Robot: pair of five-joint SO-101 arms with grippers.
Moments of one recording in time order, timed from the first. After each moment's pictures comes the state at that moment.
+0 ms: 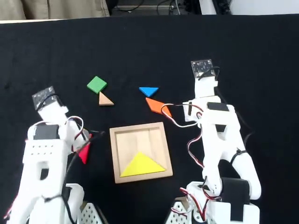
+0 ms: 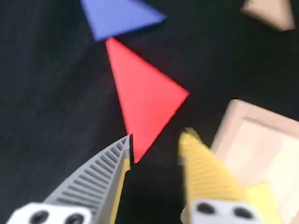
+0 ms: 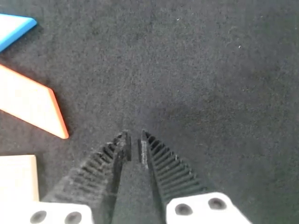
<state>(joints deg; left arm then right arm) -6.9 -44.3 56.7 73.5 25.0 4.9 -14.4 48.0 38.8 12.4</state>
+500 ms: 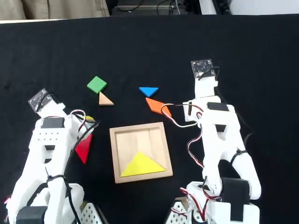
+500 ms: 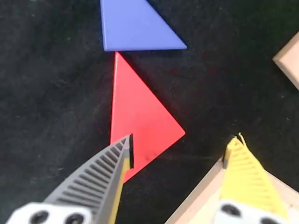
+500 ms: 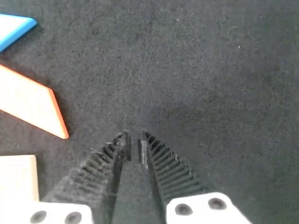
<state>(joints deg) -7.1 -30.6 57.5 59.1 39.7 4.9 -14.4 48.0 38.8 12.4</state>
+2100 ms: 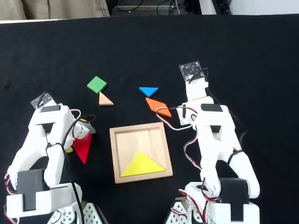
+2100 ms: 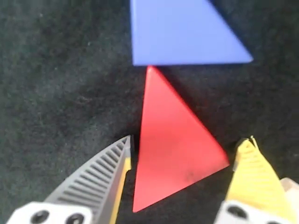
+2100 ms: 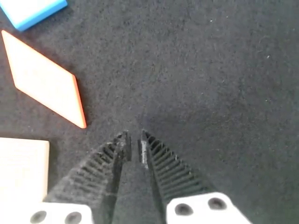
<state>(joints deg) -12.6 -8.2 48.6 59.4 33.3 1.5 -14.4 49.5 38.7 16.3</state>
